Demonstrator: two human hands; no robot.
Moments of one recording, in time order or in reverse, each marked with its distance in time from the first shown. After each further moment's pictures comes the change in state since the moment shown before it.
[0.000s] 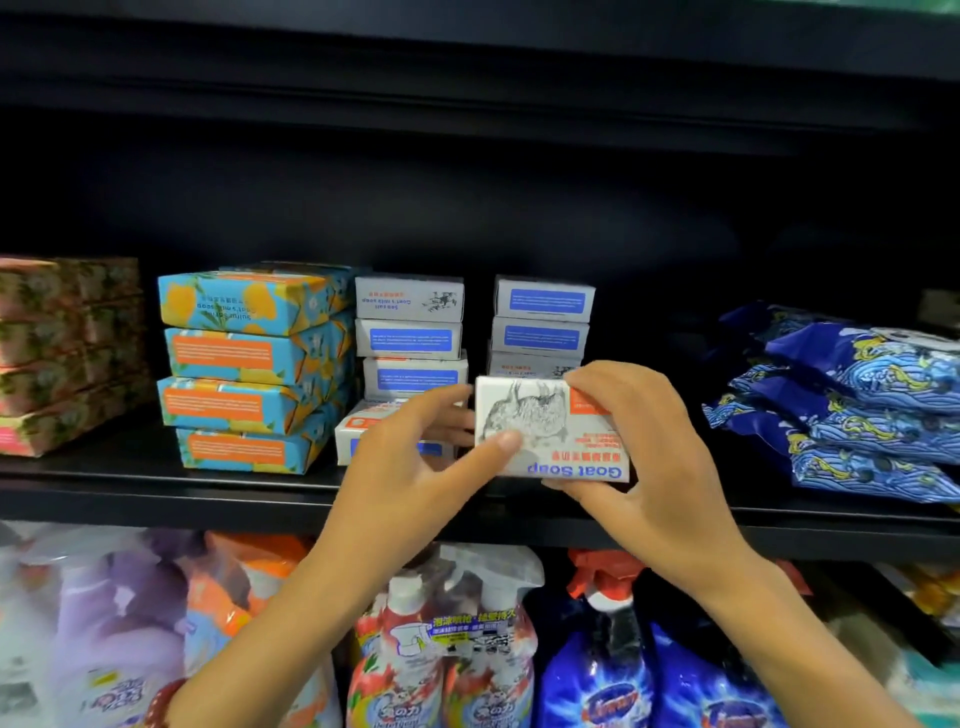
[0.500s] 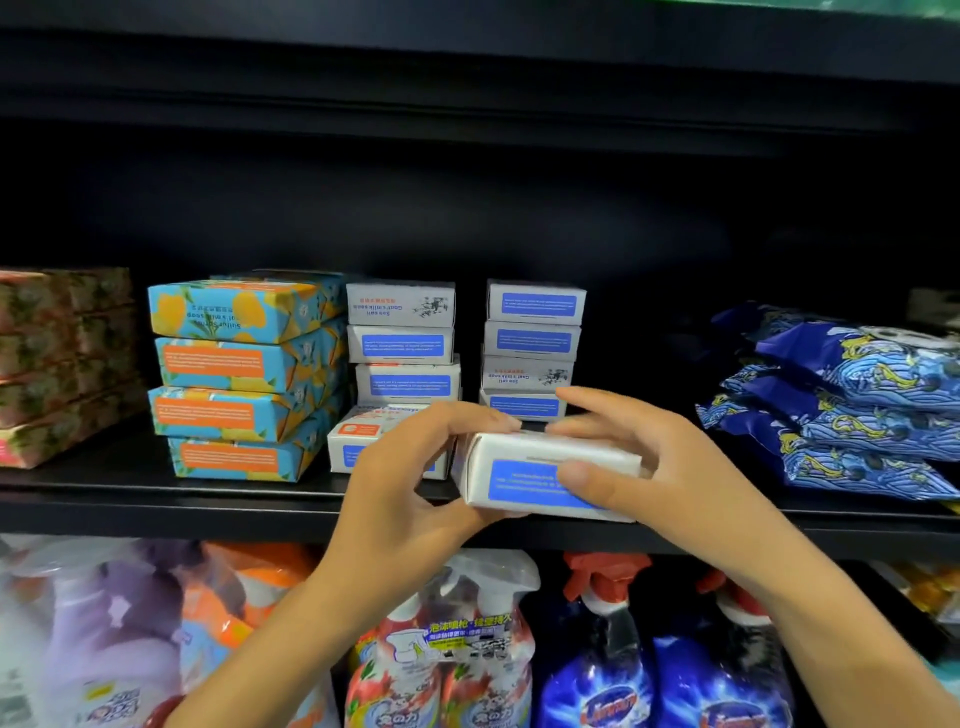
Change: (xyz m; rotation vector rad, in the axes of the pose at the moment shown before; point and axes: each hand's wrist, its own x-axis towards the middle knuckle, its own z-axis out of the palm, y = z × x) left_hand -0.010 0.004 0.002 -0.086 -0.038 0.438; right_hand 0.008 -0.006 -0.027 0.528 -0.386 0.539
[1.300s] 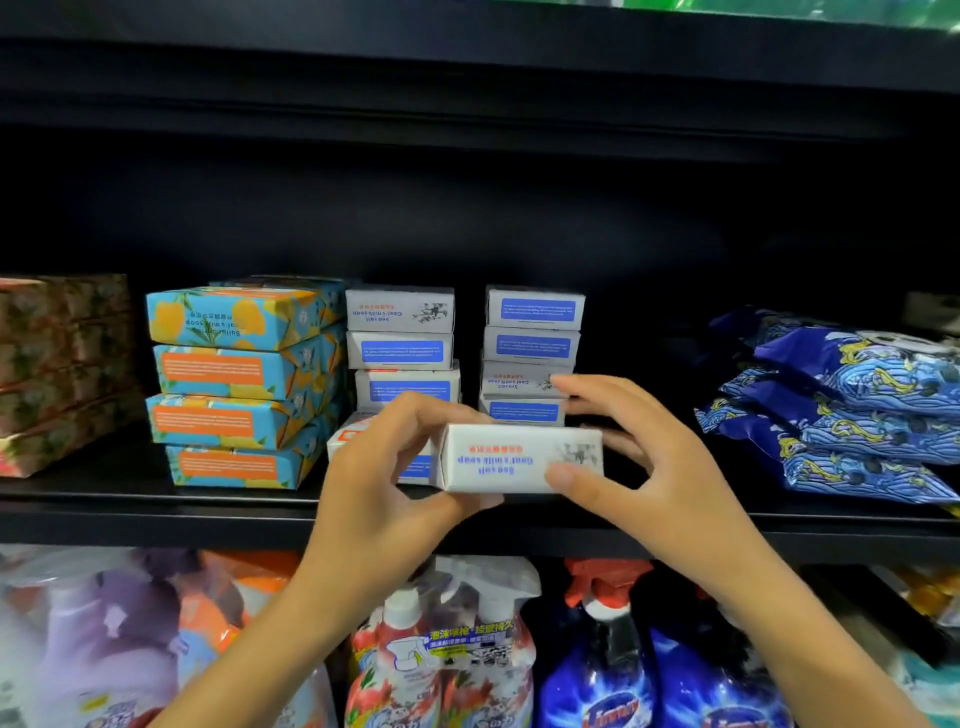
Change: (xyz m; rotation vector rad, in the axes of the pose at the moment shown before) left_hand 0.001 -0.003 -0.009 -0.004 0.061 -0.085; right_hand 0.002 0.002 0.011 -0.044 0.135 -0.220
